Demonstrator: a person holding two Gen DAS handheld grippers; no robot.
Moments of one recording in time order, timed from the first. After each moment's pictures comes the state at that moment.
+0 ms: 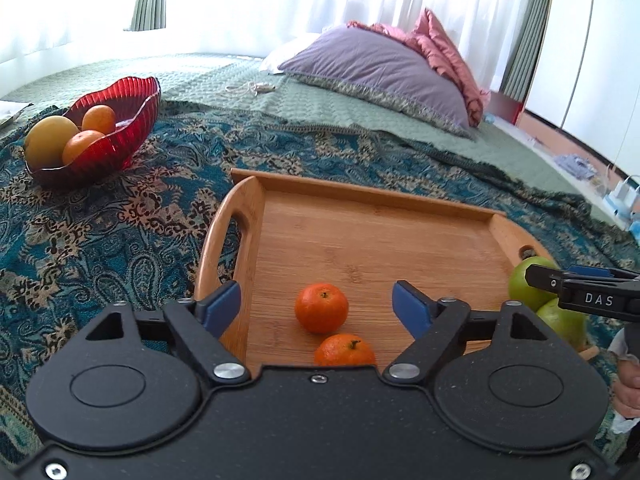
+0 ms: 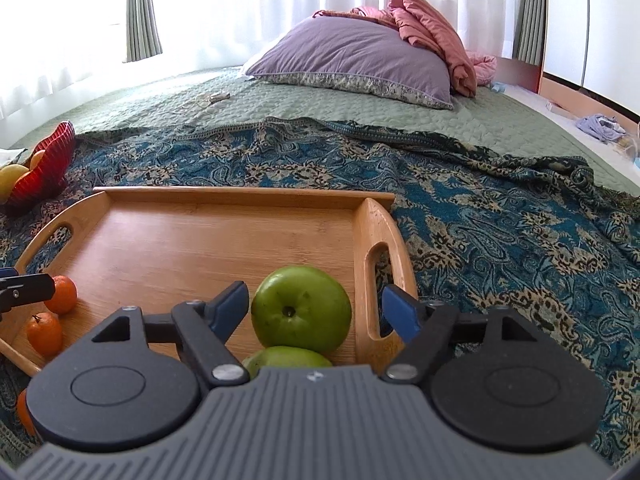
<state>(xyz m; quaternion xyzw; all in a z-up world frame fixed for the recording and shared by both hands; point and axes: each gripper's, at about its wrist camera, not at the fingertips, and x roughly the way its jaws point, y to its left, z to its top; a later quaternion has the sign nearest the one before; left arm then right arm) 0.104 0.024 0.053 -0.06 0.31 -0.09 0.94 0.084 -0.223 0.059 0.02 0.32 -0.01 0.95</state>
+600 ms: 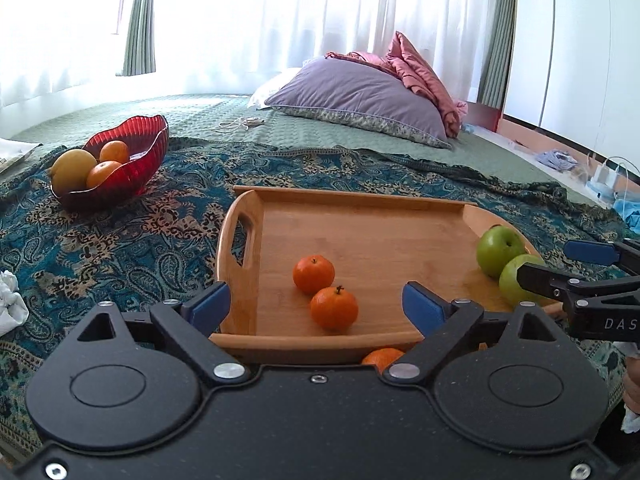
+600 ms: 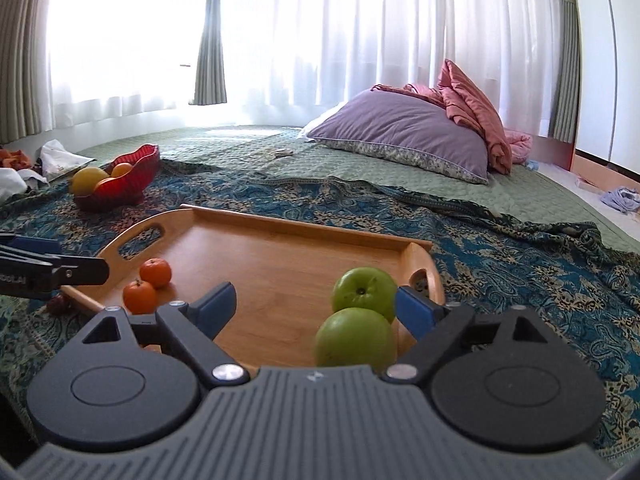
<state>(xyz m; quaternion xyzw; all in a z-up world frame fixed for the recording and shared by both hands) 0.024 0.022 0.058 -0.02 0.26 -0.10 0.96 -0.008 -0.194 0.076 -0.03 0.22 0.07 0.97</state>
